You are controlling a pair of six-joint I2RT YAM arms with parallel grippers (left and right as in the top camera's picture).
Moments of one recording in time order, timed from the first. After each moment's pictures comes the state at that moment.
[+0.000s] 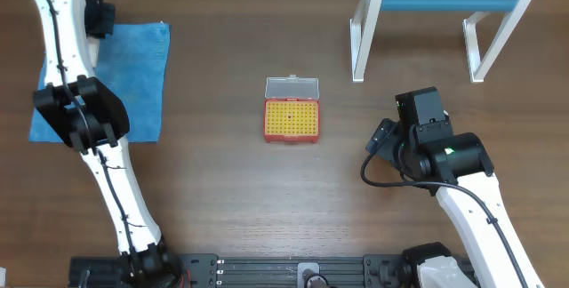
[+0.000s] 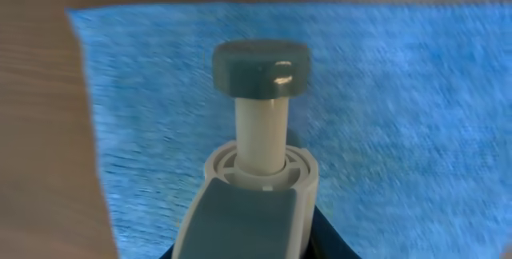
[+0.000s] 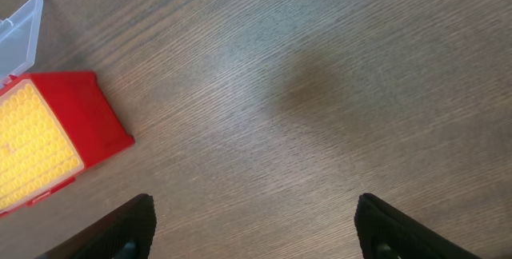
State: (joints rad) left arm 0.31 2.61 2.66 -1.42 -0.17 0.30; right arm 0.21 1.12 0.91 -1.04 0.00 0.77
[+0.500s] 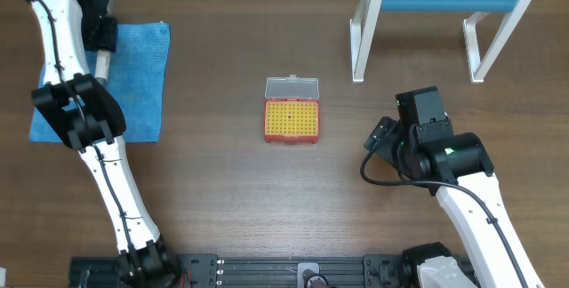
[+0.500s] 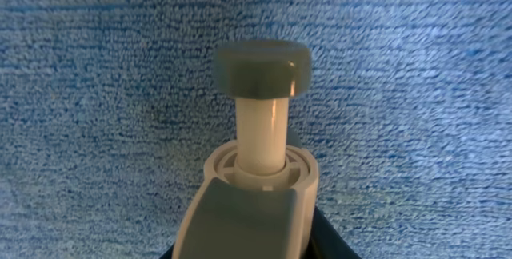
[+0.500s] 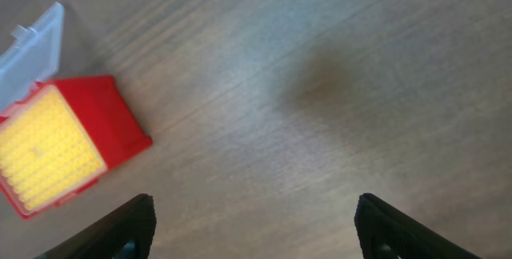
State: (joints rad) left arm 0.36 2.72 2.66 -1.38 -0.02 0.32; right arm 0.21 1.12 0.91 -1.01 -0.03 0.81
